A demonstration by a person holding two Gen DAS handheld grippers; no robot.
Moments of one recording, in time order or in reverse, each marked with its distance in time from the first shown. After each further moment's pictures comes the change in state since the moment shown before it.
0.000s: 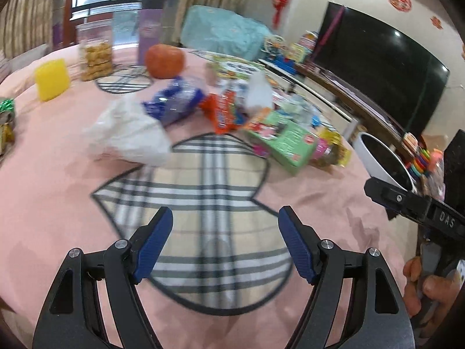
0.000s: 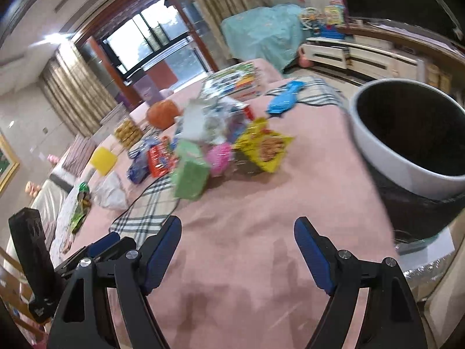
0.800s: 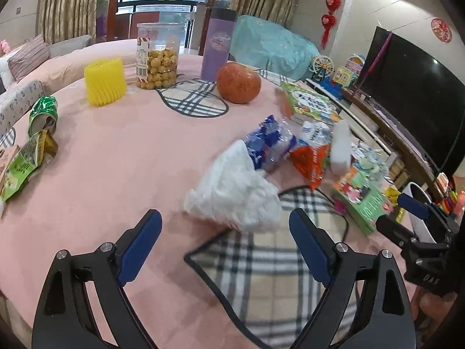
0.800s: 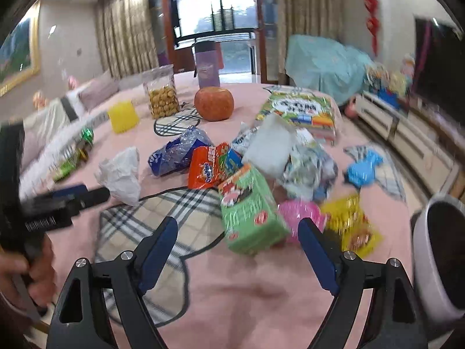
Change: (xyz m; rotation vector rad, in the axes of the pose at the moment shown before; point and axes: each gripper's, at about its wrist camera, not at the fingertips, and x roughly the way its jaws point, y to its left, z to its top) left arm 0.012 0.080 0.047 -0.125 -0.045 0.162; right arm 0.064 0.088 0.028 -0.492 -0.023 -0.082
